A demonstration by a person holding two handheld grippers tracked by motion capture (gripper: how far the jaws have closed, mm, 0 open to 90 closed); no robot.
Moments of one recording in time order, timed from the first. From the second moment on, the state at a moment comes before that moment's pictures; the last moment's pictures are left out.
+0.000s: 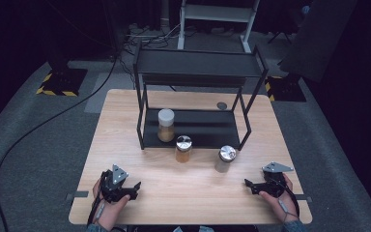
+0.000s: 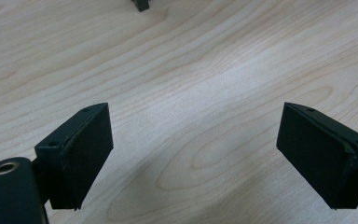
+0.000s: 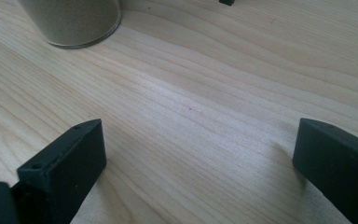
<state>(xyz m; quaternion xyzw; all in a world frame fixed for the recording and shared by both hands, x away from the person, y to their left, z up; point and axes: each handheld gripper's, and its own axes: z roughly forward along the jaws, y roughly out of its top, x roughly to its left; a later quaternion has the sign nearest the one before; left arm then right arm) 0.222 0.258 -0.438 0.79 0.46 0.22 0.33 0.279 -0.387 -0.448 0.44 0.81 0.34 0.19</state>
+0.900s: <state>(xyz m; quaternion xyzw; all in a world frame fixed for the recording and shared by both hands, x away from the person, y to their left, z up) 0.223 0.258 -0.447 0.78 0.50 0.20 0.32 0.279 -0.387 -0.448 0.44 0.81 0.34 0.19</state>
